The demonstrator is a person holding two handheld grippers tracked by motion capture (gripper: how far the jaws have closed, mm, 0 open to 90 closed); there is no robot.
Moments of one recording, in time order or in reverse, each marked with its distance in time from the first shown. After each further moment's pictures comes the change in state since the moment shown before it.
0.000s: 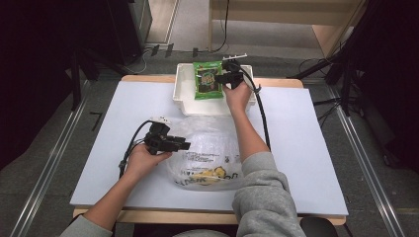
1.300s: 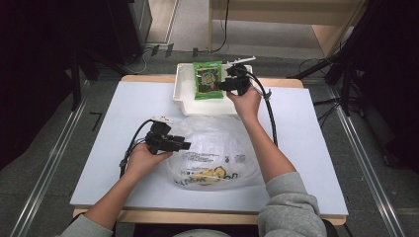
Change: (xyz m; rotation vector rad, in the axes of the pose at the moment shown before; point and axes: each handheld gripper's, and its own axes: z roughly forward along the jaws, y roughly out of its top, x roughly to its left) left arm 0.000 0.003 0.002 0.020 0.029 0.005; right arm 0.011 -0.014 -0.066 0.003 0.137 -0.093
